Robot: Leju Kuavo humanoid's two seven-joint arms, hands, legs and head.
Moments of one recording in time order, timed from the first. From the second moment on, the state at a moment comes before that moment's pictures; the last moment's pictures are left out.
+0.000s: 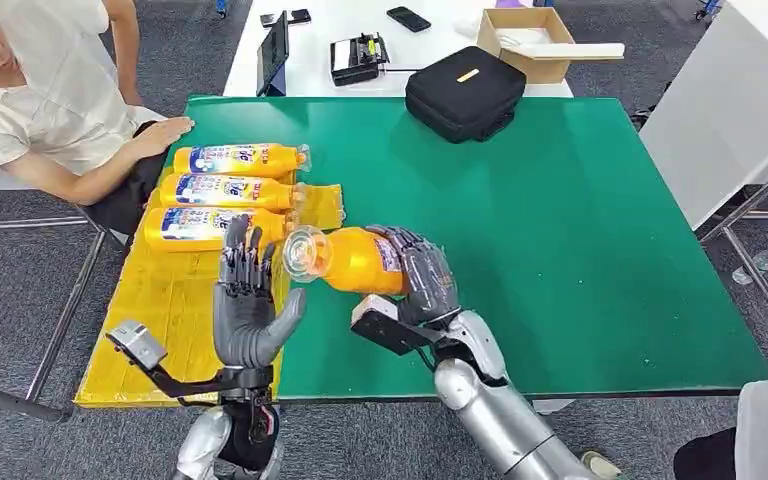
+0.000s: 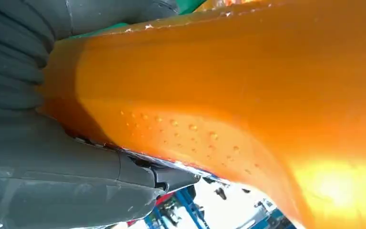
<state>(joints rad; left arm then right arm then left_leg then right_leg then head) -0.09 -0.26 -0.49 -1.47 0.49 0.06 -0.50 -0.31 0.02 0.59 -1.23 0.77 -0.28 -0.32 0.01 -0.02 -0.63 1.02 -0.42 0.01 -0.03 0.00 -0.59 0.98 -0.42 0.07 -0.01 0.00</state>
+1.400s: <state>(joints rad) -0.15 -0.27 -0.49 -1.43 0.51 0.04 -0.50 -0.51 0.09 0.73 -1.00 0.90 -0.30 -0.23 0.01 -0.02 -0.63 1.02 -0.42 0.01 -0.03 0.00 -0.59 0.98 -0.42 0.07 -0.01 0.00</state>
